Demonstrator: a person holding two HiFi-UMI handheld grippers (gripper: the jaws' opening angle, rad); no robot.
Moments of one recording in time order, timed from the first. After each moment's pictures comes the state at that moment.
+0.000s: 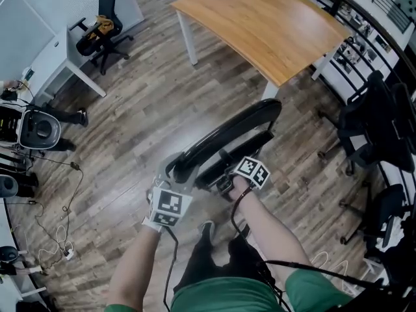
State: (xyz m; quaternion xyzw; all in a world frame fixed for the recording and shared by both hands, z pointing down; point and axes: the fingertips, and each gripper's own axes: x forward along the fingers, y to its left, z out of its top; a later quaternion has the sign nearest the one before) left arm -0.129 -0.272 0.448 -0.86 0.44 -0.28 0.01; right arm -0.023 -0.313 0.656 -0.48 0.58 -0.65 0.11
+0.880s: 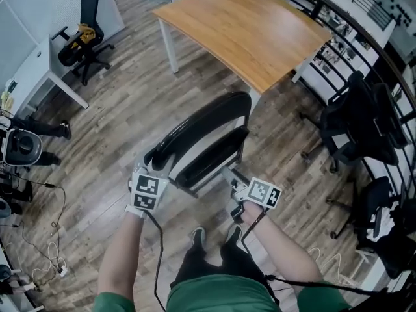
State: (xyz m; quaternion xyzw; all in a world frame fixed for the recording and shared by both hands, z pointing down) left arm -0.190 -0.341 0.458 -0.86 0.44 -0.26 -0.01; right arm 0.001 -0.273 0.551 -0.45 0.68 -0.57 0.11
